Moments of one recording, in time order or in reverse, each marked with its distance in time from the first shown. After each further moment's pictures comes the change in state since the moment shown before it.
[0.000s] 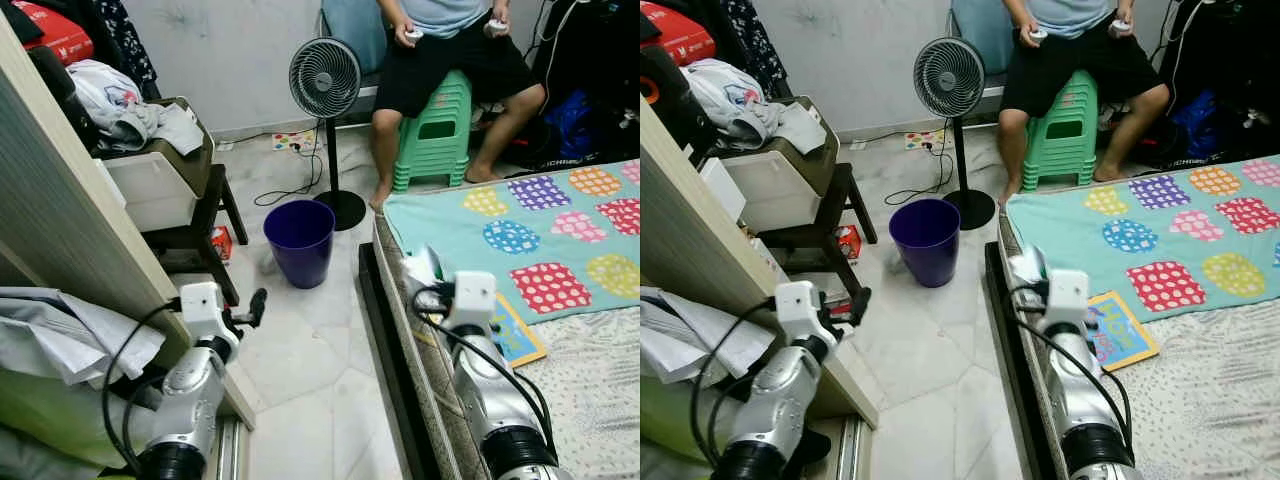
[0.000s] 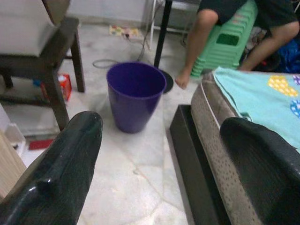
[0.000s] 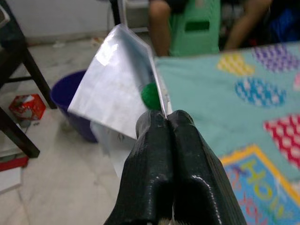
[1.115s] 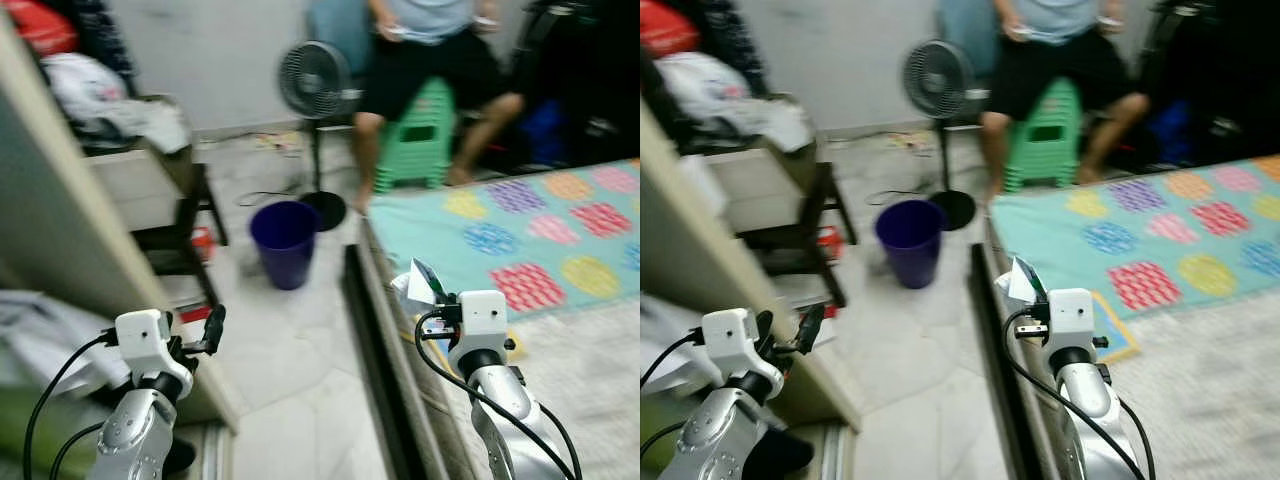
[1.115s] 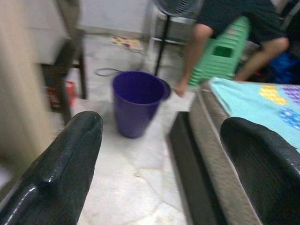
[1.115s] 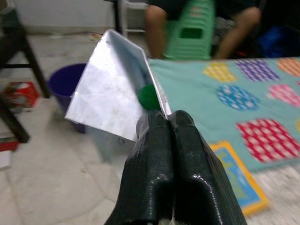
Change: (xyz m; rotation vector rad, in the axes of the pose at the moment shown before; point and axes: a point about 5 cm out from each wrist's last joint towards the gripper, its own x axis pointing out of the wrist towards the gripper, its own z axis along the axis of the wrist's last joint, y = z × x) left arm -0.066 0.025 0.018 -0.003 -0.041 0.050; right arm -0.053 -0.003 0.006 -0.051 0.006 0.059
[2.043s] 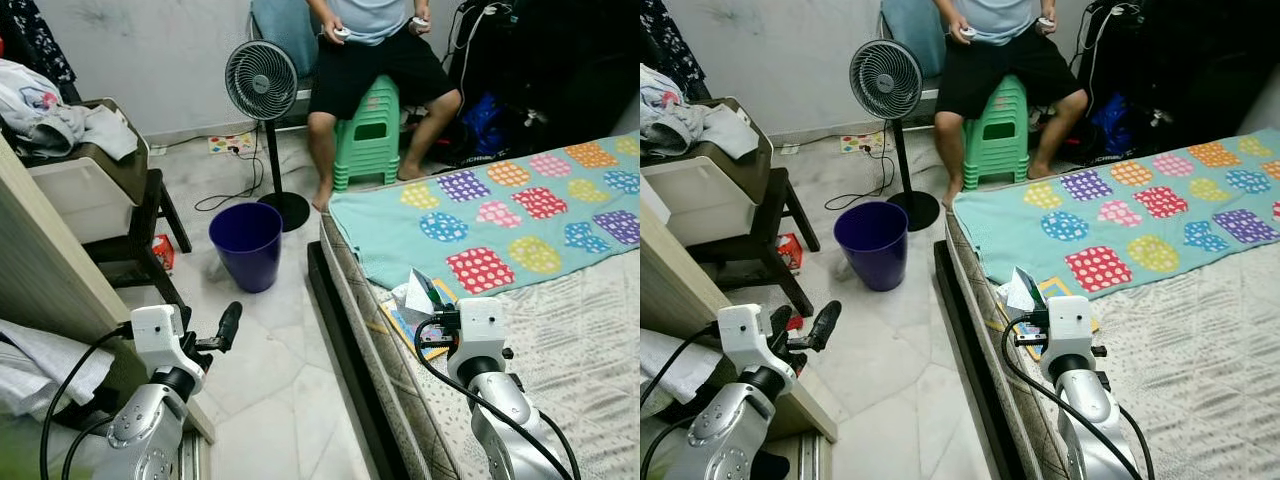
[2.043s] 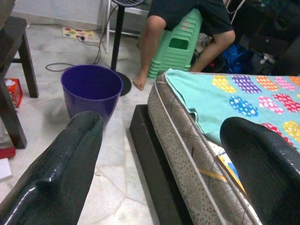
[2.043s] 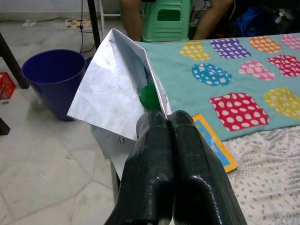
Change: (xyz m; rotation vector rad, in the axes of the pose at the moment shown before) left arm 0.004 -0.013 0.000 -0.029 0.009 -0.085; right arm -0.003 0.002 -0.008 0.012 0.053 0.014
